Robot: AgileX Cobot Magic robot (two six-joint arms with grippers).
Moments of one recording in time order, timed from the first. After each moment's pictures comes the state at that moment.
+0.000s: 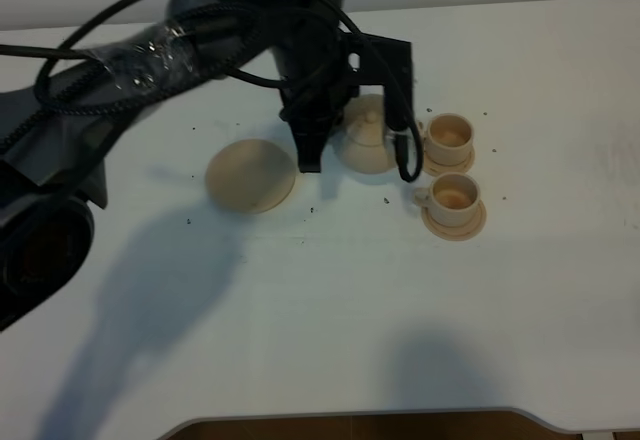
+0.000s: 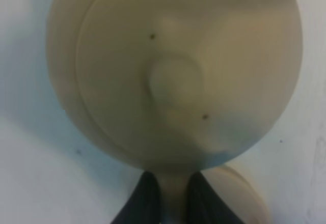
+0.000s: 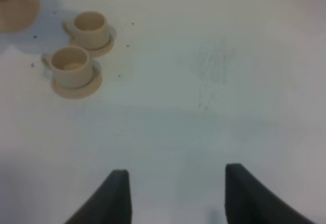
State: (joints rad) left arm -0.66 2.22 -1.93 0.18 1.05 0.94; right arm 0.06 -0.01 -0.49 0.09 1.06 -0.16
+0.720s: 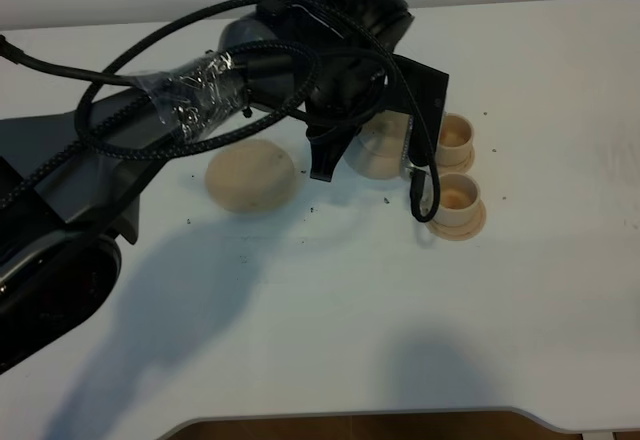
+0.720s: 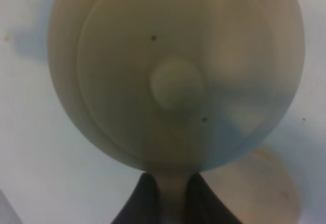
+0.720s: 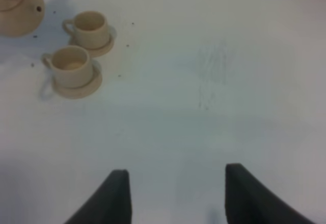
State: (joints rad) left arm -0.77 2.22 -1.93 0.41 1.07 0.90; right arm 0.06 -0.01 -0.49 0.09 1.06 -0.16
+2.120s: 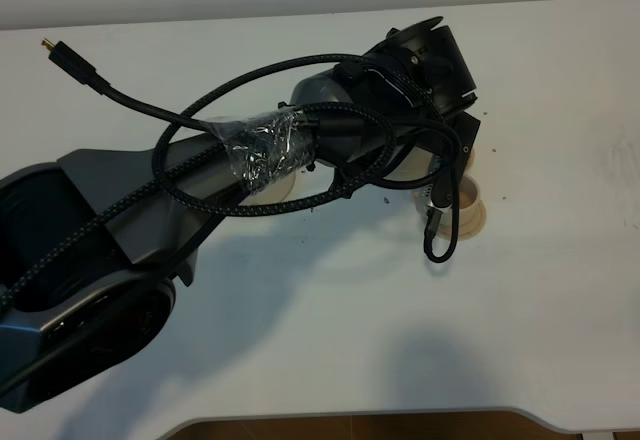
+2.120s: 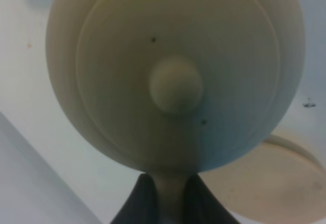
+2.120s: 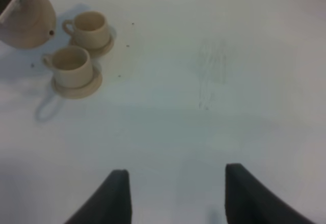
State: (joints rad) left arm -0.89 2.29 -1.93 0.66 1.08 0.80; right arm 0.06 -0.01 -0.49 0.09 1.06 -0.16
